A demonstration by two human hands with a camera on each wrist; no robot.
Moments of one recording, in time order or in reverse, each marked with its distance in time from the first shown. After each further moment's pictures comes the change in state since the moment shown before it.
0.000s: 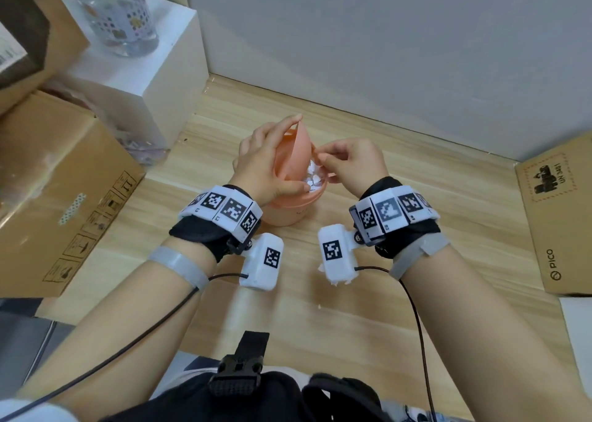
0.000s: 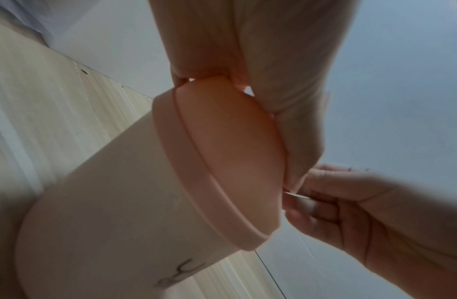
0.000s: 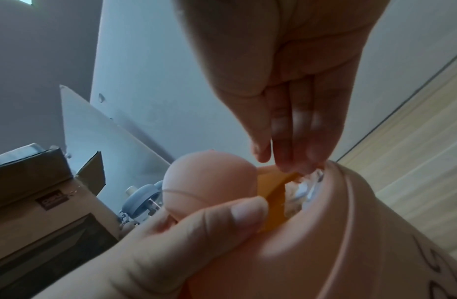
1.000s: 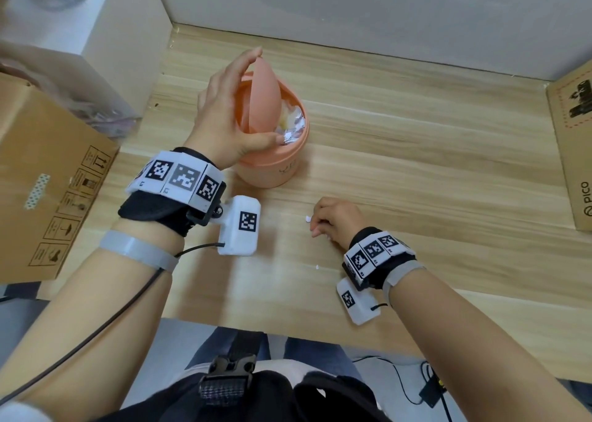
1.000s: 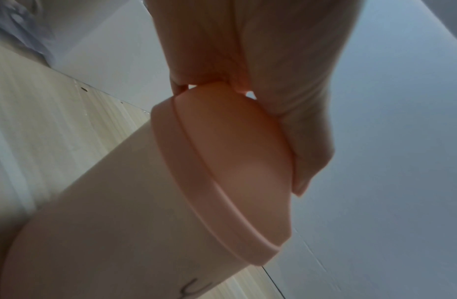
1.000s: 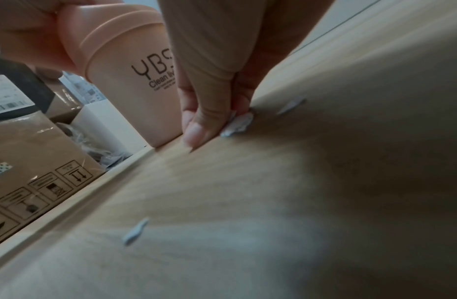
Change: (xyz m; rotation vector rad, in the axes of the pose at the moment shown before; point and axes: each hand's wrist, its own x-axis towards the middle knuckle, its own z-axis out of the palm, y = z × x) left_hand -0.004 -0.001 0.001 -0.053 0.017 0.055; right_hand -0.075 0.147 0.049 -0.280 -0.422 -0.120
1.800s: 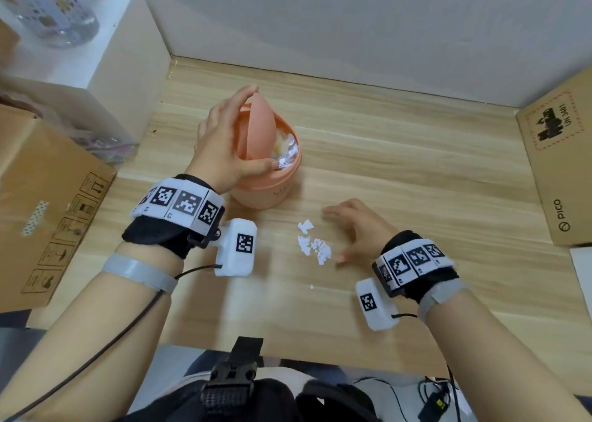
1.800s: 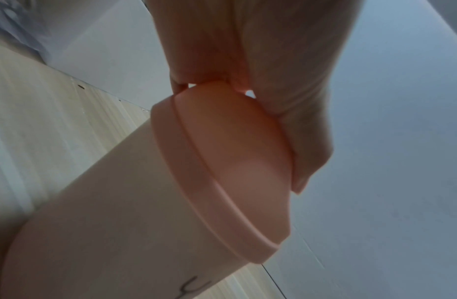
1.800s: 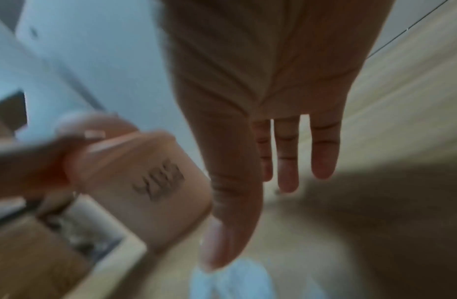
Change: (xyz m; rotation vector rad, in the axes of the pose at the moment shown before) left_hand 0.002 0.001 -0.001 0.034 0.001 -0.017; right_hand -0.021 -0.001 -0.058 -0.040 -0.122 0.241
